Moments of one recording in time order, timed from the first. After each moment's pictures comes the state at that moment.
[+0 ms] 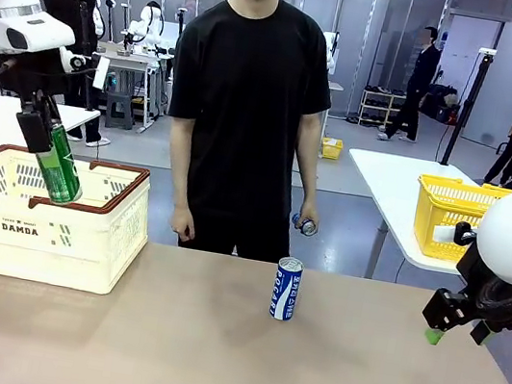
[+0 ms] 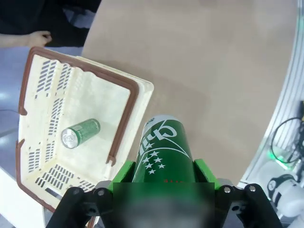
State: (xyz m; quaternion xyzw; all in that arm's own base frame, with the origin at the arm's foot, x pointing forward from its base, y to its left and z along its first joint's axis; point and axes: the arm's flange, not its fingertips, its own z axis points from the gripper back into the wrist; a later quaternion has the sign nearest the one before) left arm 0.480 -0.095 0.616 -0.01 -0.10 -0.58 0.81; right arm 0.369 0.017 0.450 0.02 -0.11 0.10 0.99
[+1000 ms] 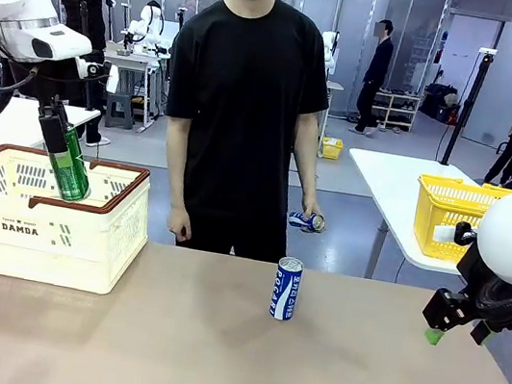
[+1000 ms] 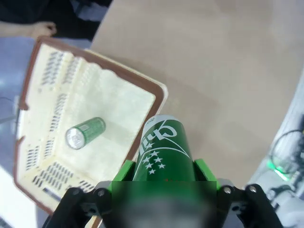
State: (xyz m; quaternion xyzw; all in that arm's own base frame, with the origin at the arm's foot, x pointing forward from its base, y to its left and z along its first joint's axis) left arm 0.524 -0.091 0.600 -0.02 -0.09 -0.54 0.84; right arm 0.369 0.017 0.450 0.02 -0.11 0.10 0.99
